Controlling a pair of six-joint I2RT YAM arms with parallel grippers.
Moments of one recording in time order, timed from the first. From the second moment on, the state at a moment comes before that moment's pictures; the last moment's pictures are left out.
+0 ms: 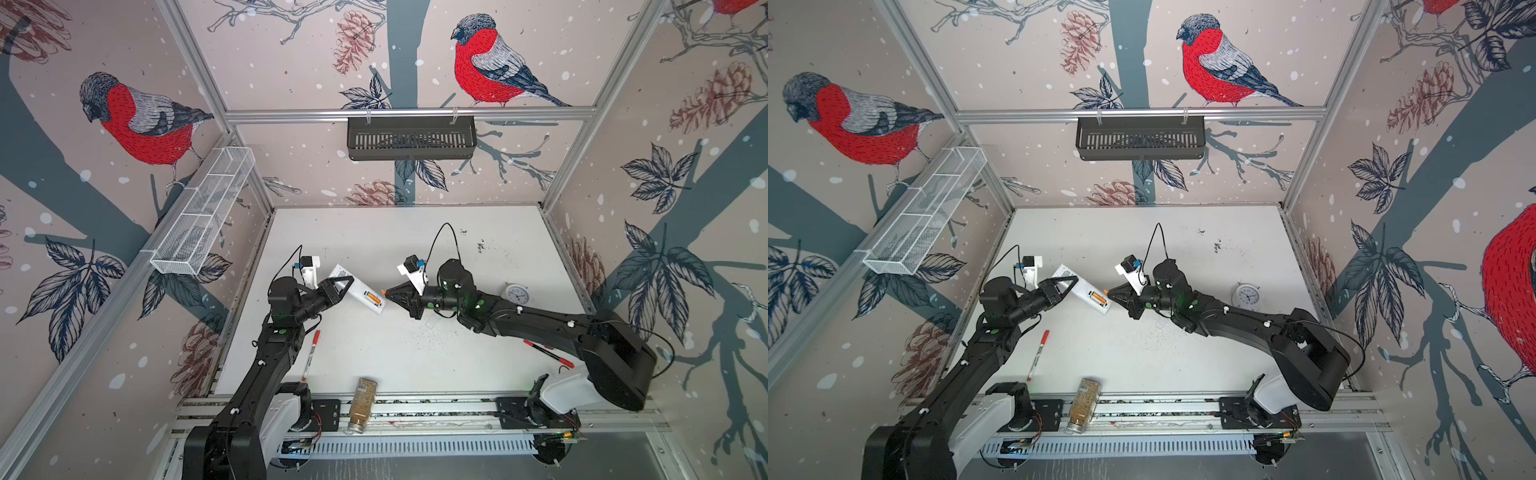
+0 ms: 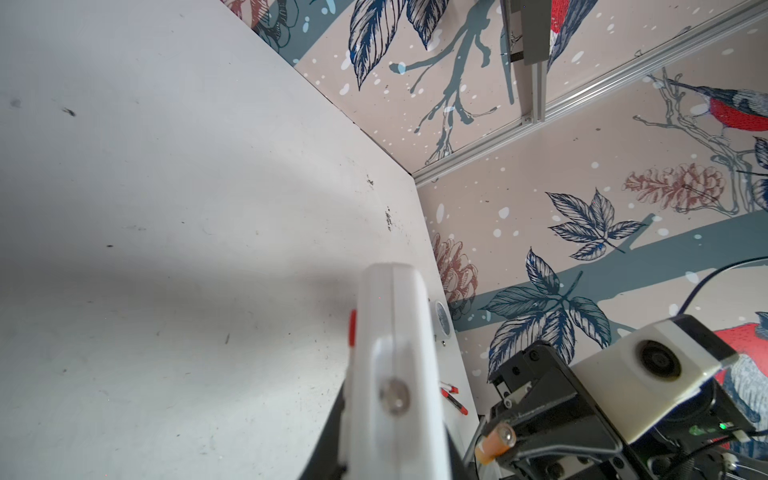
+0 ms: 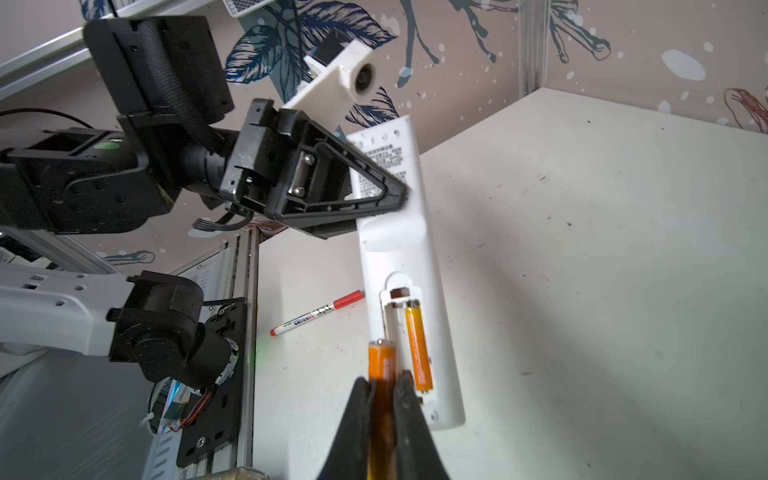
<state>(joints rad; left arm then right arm) -0.01 0.92 0.37 0.28 0.81 -0.85 0.88 1.48 0.79 0.42 -0.50 0.20</state>
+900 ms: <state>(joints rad) -0.01 0.83 0.30 0.54 0.95 -1.21 0.93 1.54 0.75 0.72 -0.54 0.20</state>
